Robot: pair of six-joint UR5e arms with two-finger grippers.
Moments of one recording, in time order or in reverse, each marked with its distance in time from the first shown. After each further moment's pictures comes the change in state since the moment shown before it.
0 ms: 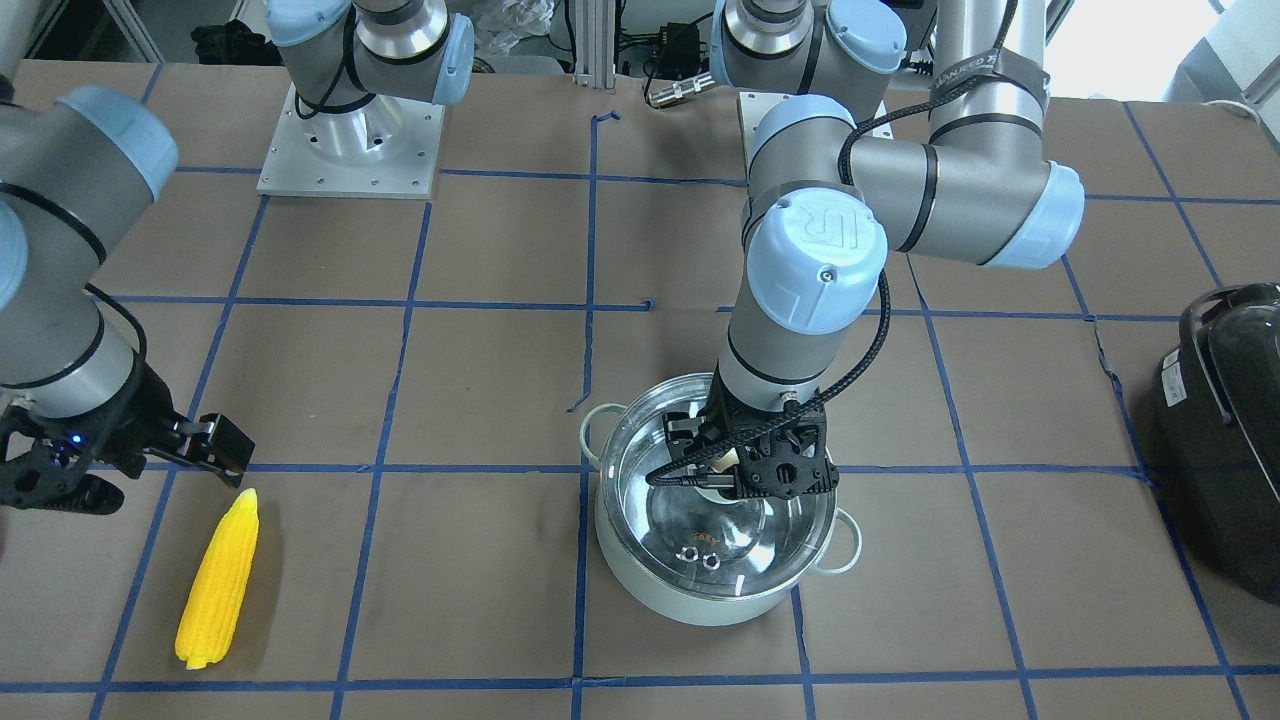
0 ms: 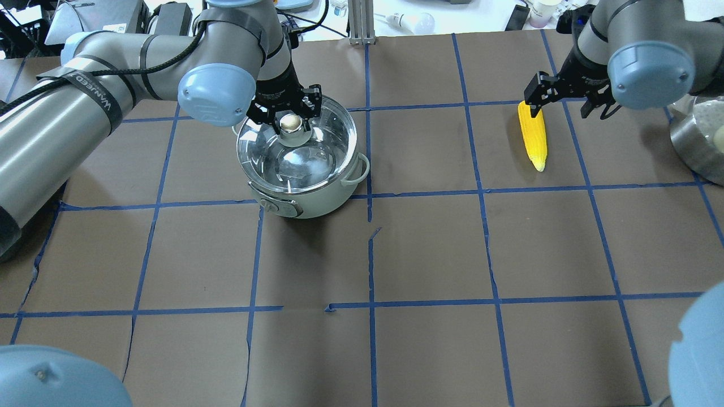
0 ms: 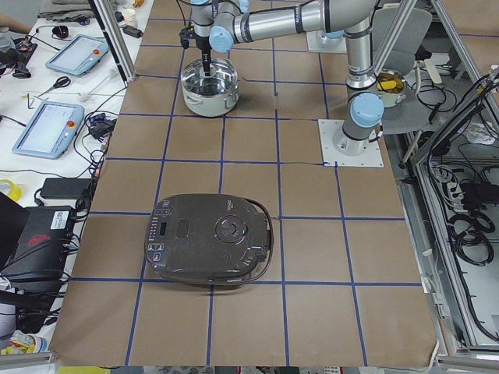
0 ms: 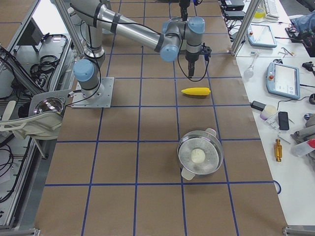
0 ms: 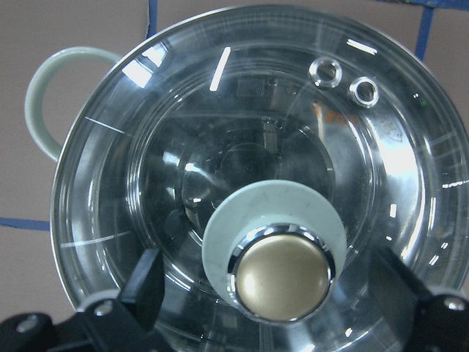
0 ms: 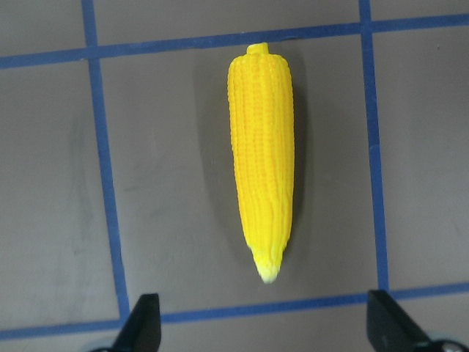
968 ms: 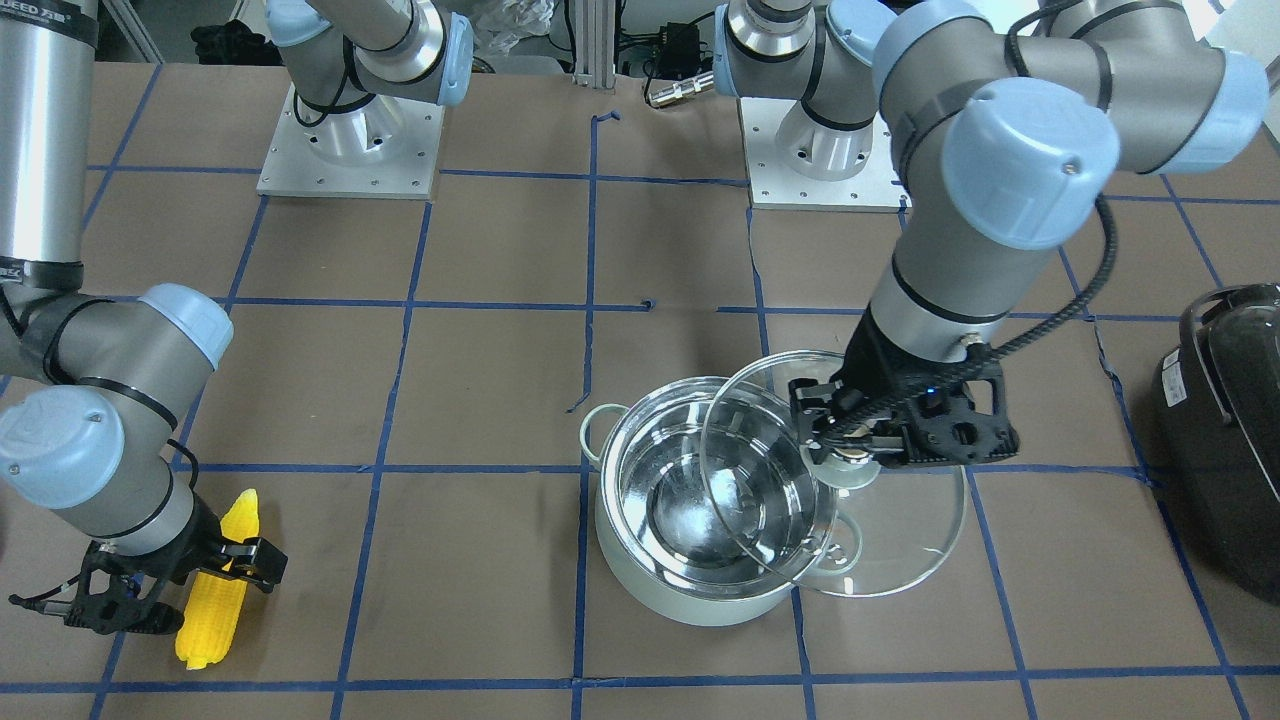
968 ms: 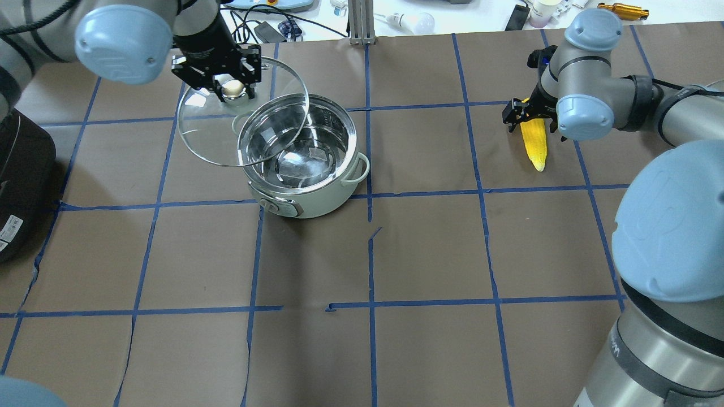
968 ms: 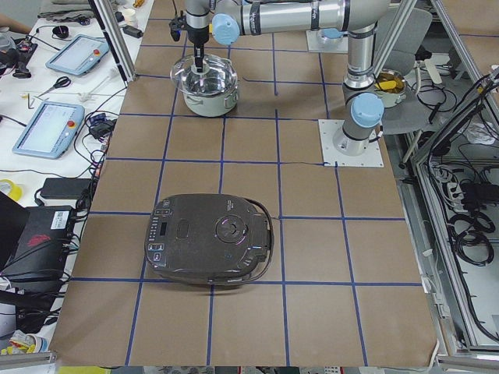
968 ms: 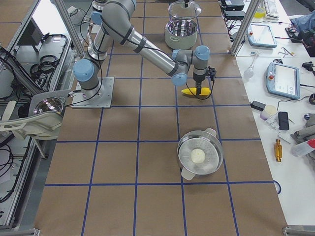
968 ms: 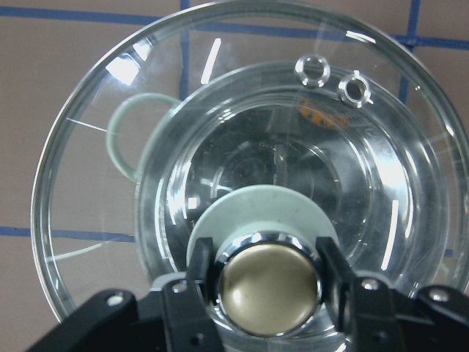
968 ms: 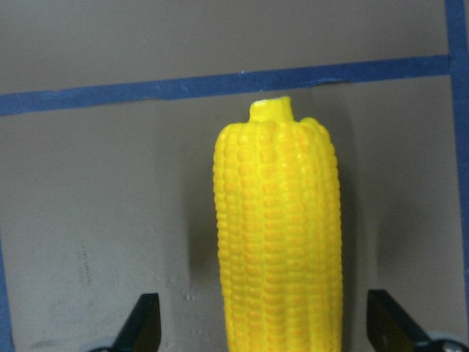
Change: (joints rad) left arm 0.173 0.101 0.072 -0.133 0.000 0.162; right arm 0.000 0.258 -0.005 -0.272 0.000 0.000
